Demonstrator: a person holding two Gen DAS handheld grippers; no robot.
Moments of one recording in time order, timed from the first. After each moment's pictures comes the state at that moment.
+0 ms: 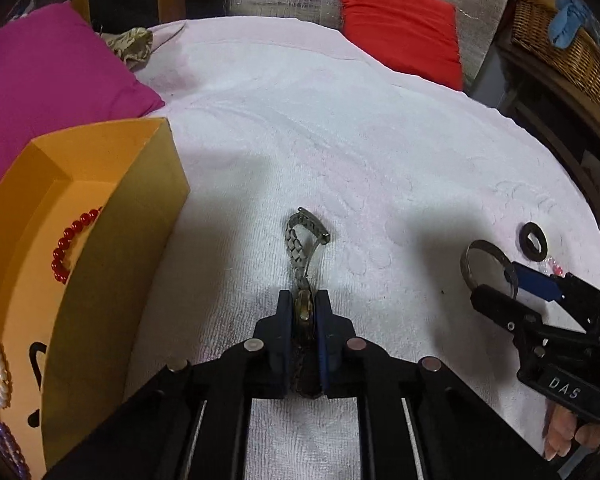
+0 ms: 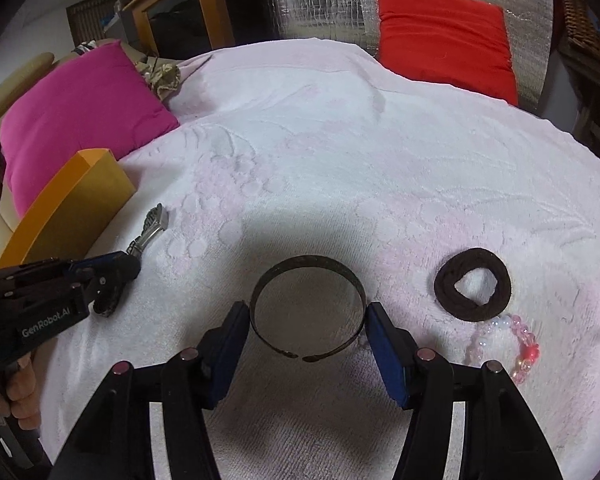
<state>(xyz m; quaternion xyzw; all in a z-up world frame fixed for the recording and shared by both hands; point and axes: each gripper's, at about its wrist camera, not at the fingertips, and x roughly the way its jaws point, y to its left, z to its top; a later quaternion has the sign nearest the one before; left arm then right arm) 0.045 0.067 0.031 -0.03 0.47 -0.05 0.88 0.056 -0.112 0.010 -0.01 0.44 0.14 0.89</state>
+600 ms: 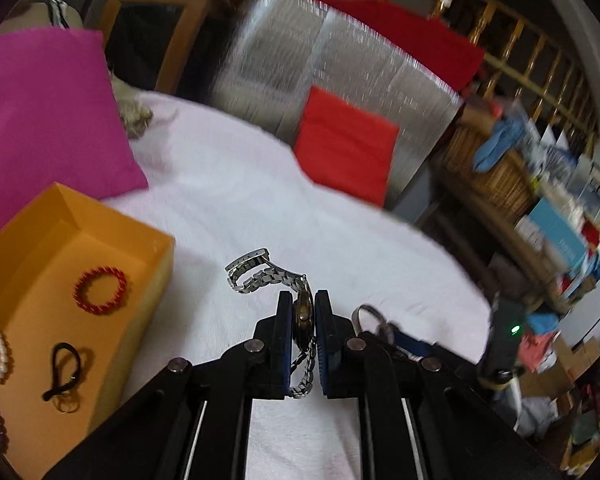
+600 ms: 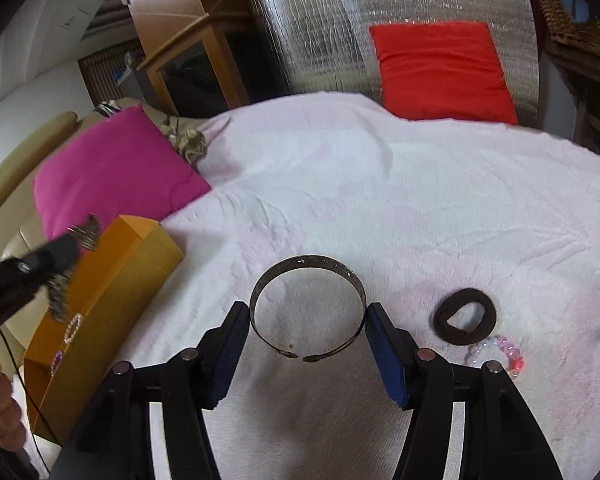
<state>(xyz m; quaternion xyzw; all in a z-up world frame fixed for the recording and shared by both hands) -0.034 0.110 0.144 -0.19 0.30 -0.14 0.92 0.030 -0.120 0.063 0.06 0.36 0.18 0.92</state>
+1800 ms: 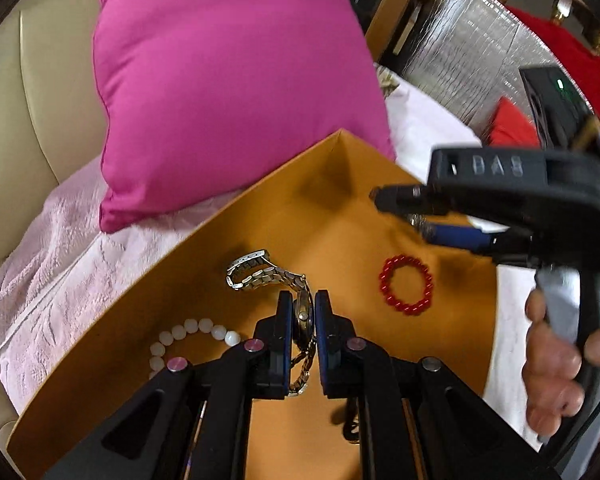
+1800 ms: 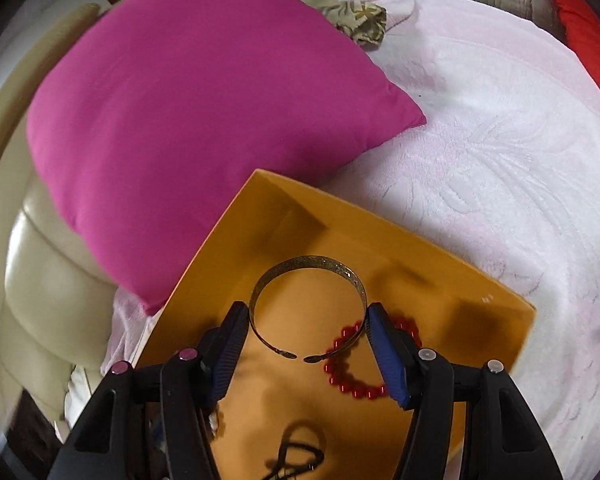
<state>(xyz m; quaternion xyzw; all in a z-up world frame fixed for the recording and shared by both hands) -0.004 0.292 0.047 -0.22 0.41 0.11 0.88 0.147 0.218 0.047 0.01 0.56 0.26 0.78</state>
